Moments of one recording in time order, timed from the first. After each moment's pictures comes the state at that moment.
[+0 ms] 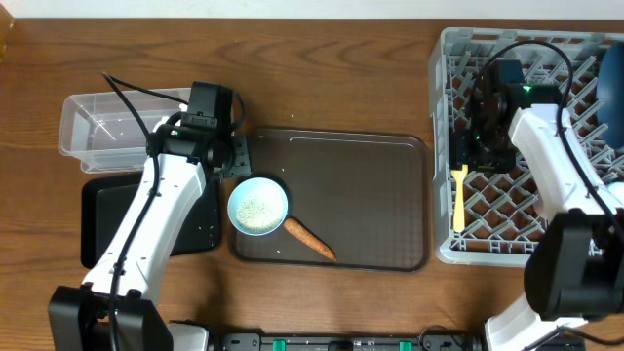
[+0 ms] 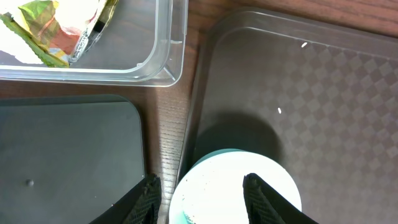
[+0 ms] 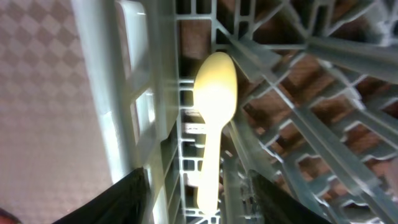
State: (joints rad) left arm -0.17 1.51 1.18 -0.89 -0.03 -0.30; right arm 0.02 1.79 1.43 -1.13 -0.02 0.10
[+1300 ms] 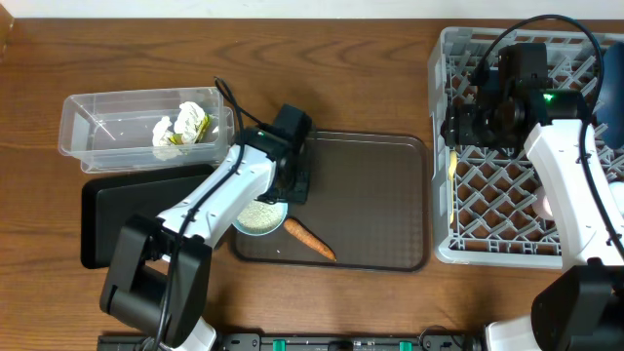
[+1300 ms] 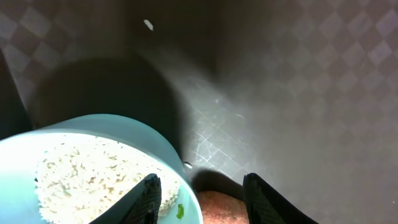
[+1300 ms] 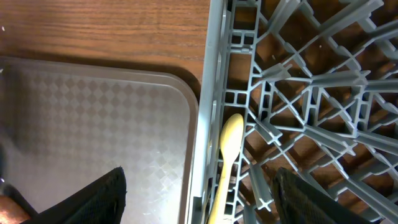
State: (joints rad) left arm -0.45 1.75 1.18 -0.89 0.06 -0.36; right arm 0.03 1.65 1.44 -0.97 -0.15 0.07
